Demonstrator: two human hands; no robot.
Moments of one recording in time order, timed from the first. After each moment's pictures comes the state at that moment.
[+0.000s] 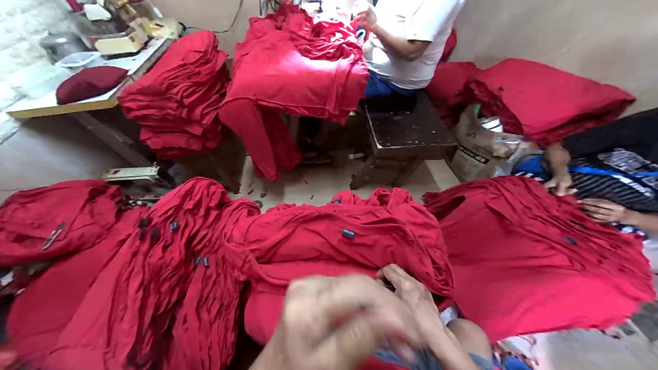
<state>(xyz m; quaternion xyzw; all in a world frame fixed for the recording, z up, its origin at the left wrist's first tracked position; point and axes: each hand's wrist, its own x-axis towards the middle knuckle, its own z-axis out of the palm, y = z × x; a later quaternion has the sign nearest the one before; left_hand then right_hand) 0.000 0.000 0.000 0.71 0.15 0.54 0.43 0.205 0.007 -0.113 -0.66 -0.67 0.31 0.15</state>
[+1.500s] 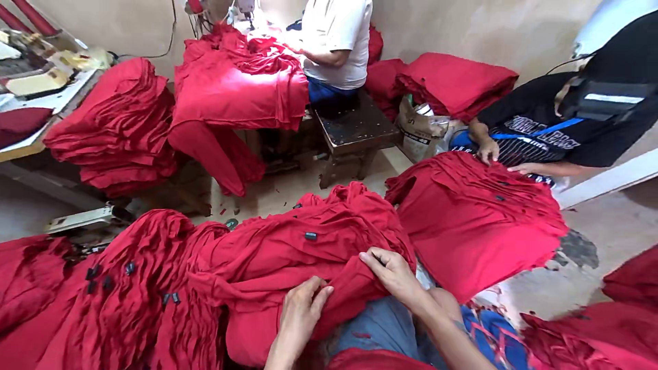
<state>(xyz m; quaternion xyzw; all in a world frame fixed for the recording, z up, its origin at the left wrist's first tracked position) 0.002 0.011 -0.171 0.78 0.48 0.23 0.31 0.247 0.015 -0.182 -0.61 -0.58 0.36 0.40</state>
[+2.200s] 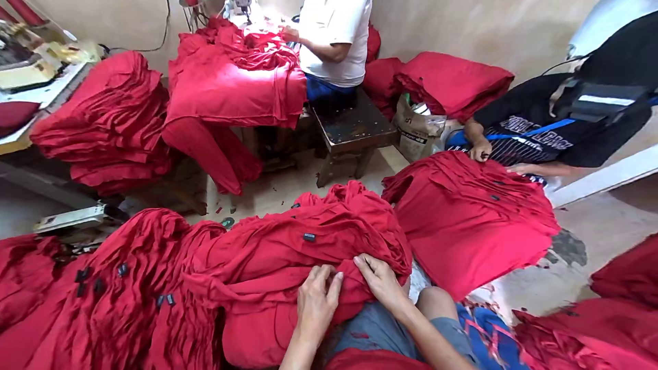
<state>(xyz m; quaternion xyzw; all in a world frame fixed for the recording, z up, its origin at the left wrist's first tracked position) 0.045 0.017 -0.204 0.75 0.51 0.33 0.26 0.226 0.009 -0.211 -0.65 -0.53 0.37 0.40</state>
